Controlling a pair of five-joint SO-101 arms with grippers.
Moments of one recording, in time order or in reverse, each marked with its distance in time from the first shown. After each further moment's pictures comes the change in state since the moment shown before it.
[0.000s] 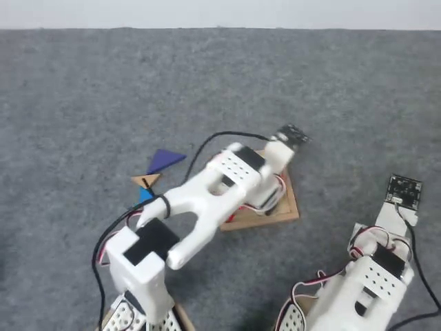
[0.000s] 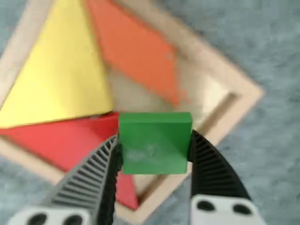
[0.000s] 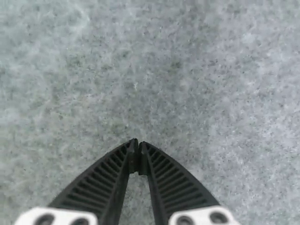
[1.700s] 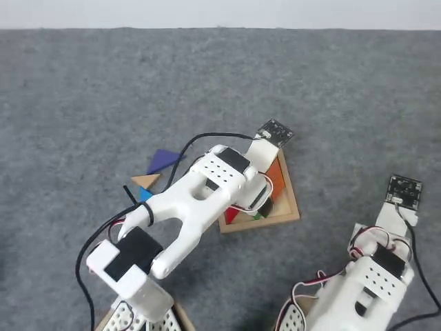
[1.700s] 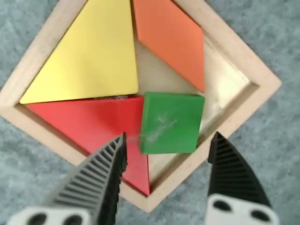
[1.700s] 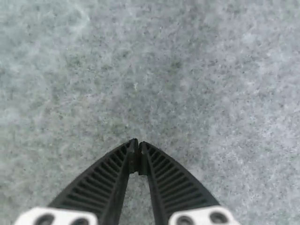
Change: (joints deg) left arm -2.7 -7.9 8.2 -2.5 0.8; right arm 0.0 0.1 0.0 0.0 0.0
